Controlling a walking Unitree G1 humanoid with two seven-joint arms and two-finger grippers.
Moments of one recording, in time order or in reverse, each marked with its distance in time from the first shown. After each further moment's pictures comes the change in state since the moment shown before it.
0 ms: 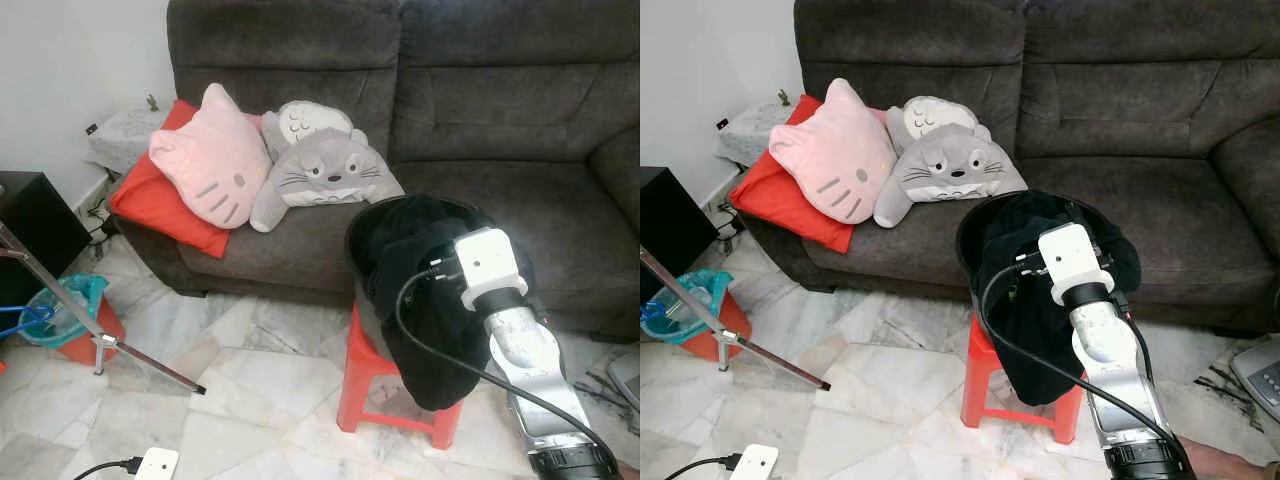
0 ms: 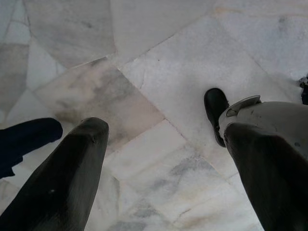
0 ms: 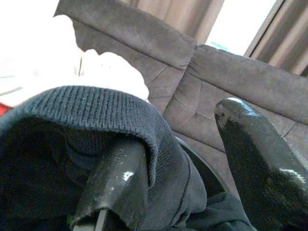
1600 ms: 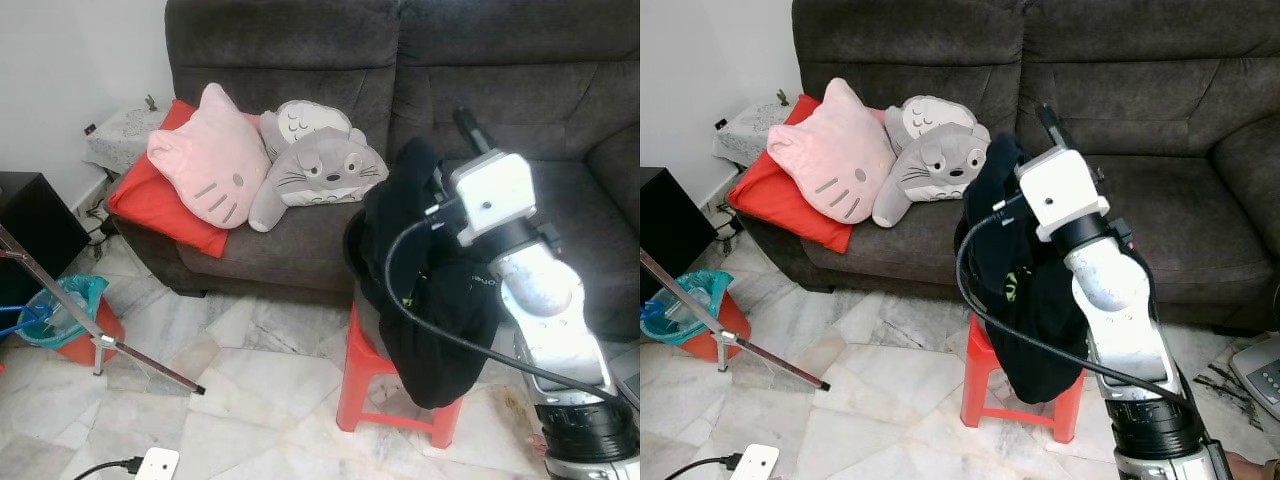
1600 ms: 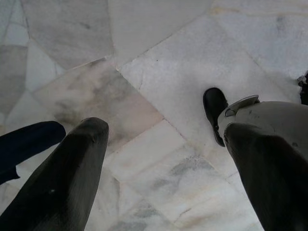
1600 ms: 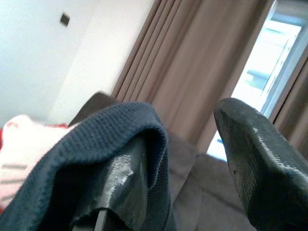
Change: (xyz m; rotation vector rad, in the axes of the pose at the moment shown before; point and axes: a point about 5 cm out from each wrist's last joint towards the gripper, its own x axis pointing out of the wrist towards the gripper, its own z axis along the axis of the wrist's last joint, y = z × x) left arm 0.000 0.000 0.000 0.004 0.000 -0.006; right arm 0.016 -0.028 0.117 -0.027 -0.472 0.052
